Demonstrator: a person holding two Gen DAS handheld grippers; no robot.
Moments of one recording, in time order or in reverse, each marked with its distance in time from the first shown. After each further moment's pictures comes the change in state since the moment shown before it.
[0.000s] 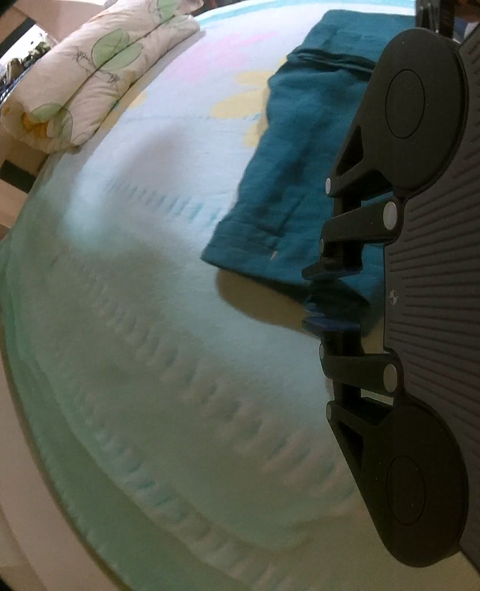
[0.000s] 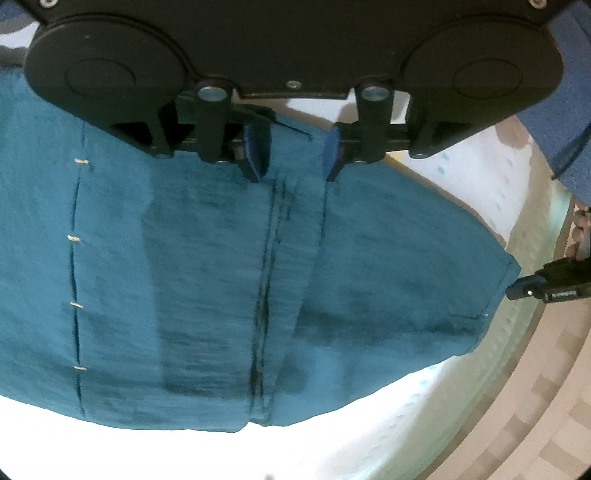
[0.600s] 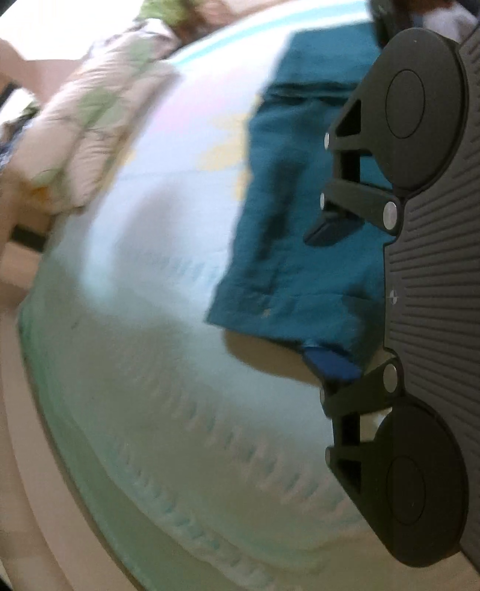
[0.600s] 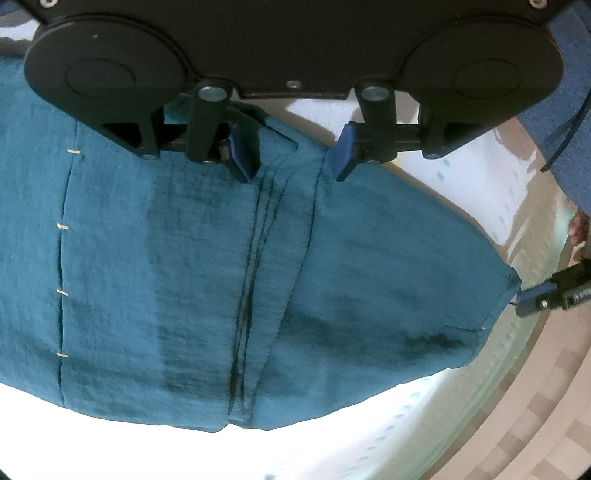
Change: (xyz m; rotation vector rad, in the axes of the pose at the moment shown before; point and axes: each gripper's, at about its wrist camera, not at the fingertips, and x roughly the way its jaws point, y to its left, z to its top) left arm -0.029 -0.013 -0.026 0.160 -0.082 -0.065; right arm 0.002 0.004 0.001 -0.029 0.010 -0.007
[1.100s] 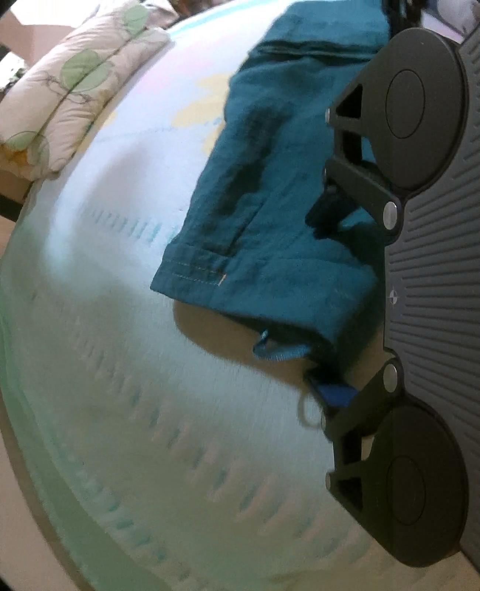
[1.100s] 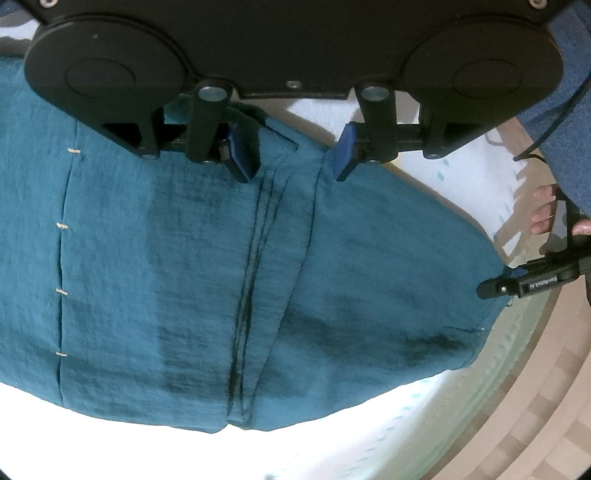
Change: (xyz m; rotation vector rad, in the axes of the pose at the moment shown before) left arm 0.043 0.019 -0.016 -0.090 0.061 0.026; right arm -0.002 0.000 0.002 -0.010 0.006 0.000
